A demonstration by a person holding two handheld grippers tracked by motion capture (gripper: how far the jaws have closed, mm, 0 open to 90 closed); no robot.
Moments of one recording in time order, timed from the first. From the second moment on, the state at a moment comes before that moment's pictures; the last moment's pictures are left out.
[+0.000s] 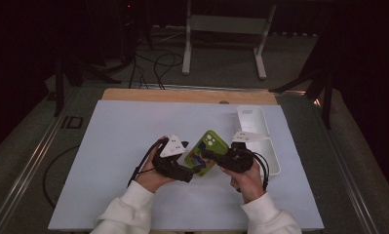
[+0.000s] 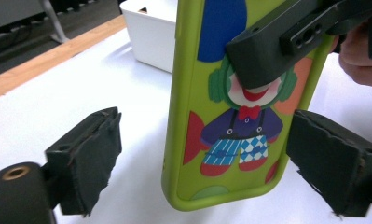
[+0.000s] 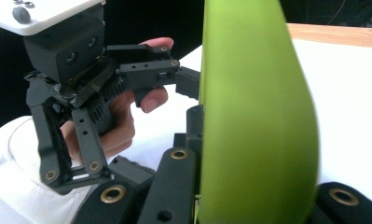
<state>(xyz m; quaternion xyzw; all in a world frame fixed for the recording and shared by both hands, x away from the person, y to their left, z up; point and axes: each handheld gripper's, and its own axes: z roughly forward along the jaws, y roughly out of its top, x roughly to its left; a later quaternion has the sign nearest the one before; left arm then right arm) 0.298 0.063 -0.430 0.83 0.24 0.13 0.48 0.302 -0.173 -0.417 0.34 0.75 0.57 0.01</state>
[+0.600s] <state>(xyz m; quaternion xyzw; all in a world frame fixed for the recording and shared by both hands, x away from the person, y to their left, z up) 0.299 0.067 -0.437 0.84 0.21 0.06 0.49 0.298 -0.172 -0.408 0.28 0.77 0.58 0.00</state>
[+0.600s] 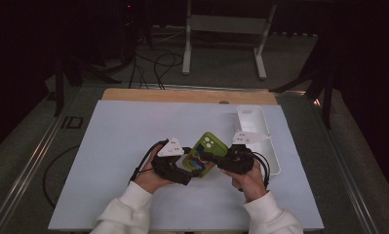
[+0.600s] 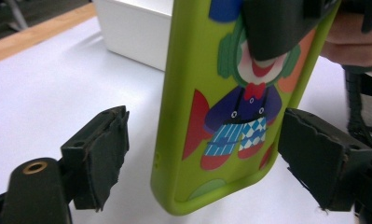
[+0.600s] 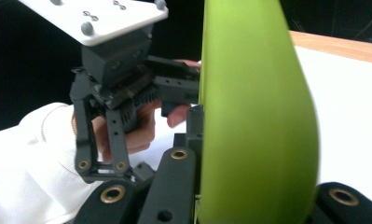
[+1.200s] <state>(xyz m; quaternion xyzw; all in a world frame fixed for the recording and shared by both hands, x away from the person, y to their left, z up) 0.298 0.074 -0.439 0.84 0.16 0.02 0.51 0.296 -0.171 -0.408 0.24 0.78 0.57 -0.01</state>
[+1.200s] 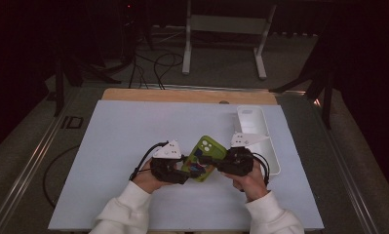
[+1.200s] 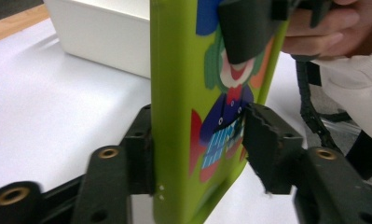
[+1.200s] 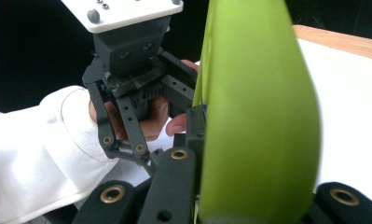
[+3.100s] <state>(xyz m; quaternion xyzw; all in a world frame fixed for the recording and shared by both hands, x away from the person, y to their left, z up) 0.296 0.082 -0.436 0.82 0.22 0.11 0.52 0.292 -0.169 -0.404 0.33 0.77 0.54 0.12</state>
